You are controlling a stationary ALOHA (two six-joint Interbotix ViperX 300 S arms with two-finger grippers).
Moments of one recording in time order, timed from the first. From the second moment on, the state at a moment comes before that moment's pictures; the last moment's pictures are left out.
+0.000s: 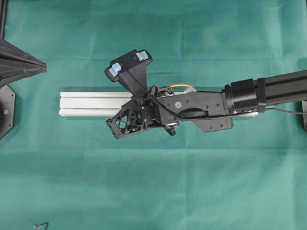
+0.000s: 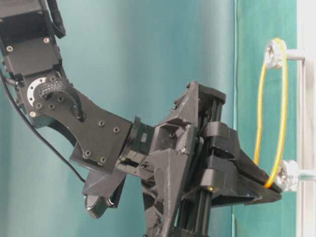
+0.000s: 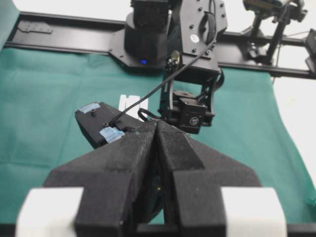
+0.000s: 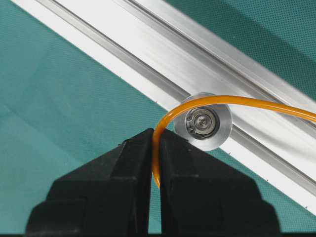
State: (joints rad) left arm -0.02 -0.96 0.77 0.03 0.30 -0.12; right arm 0.09 0.39 -0.06 -0.24 0.80 1.42
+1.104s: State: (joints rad) left arm -0.03 -0.92 0.77 0.03 0.30 -0.12; right arm 0.09 0.42 -0.06 -0.24 0.73 1.43
